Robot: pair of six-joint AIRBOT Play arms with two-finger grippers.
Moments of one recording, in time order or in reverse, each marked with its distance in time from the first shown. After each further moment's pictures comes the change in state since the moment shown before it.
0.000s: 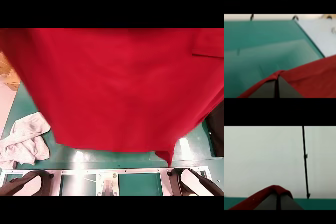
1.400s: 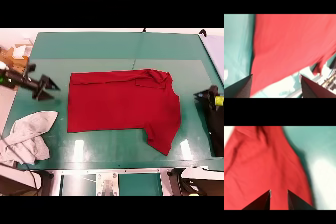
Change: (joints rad) left arm 0.155 -0.528 -0.518 0.121 -0.170 0.010; right arm -0.311 -0.415 -0.817 -0.010 0.217 -0.108
